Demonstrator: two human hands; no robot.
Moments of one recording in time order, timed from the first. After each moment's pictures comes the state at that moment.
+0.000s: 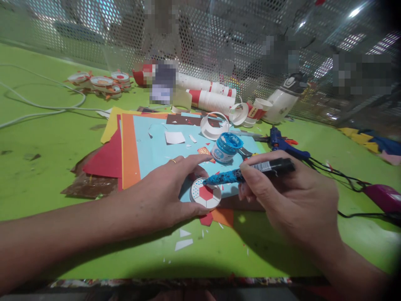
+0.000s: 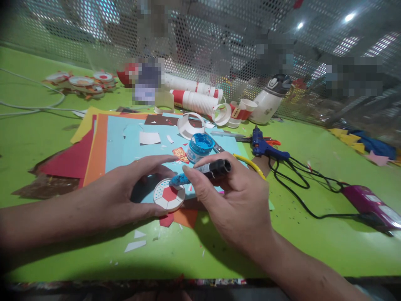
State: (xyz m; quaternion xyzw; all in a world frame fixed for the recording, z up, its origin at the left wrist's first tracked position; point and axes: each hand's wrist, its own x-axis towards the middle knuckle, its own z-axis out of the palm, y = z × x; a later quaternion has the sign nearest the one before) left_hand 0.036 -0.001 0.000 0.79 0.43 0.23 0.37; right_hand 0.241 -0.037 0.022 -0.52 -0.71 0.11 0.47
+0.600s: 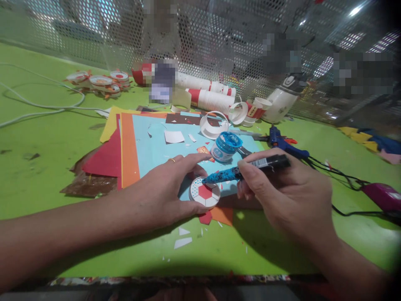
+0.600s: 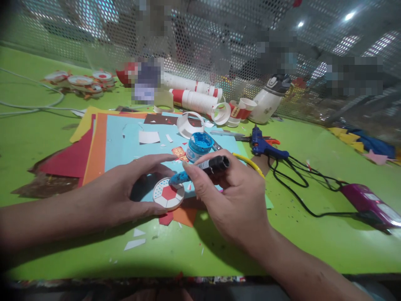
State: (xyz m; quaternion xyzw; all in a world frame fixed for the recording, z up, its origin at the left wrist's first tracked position) left_hand 0.034 0.000 0.000 0.80 0.42 0.22 0.36; right_hand 0.239 -0.036 0.022 -0.53 -0.70 0.12 0.47
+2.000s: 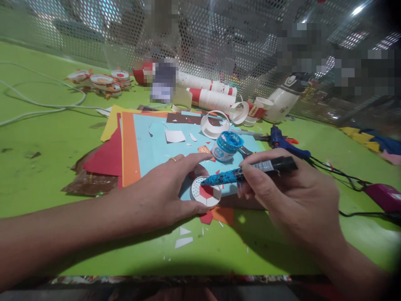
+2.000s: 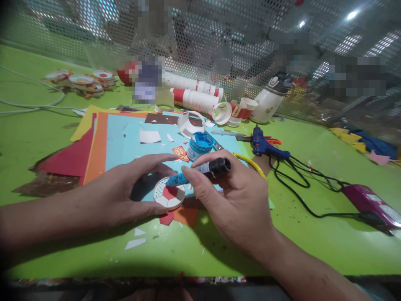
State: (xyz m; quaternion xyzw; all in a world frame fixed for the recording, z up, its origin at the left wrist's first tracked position) left_hand 0.032 -0.003 0.001 0.81 0.42 0.22 0.36; right_hand 0.238 -0.039 0.030 -0.51 -0.73 0.09 0.45
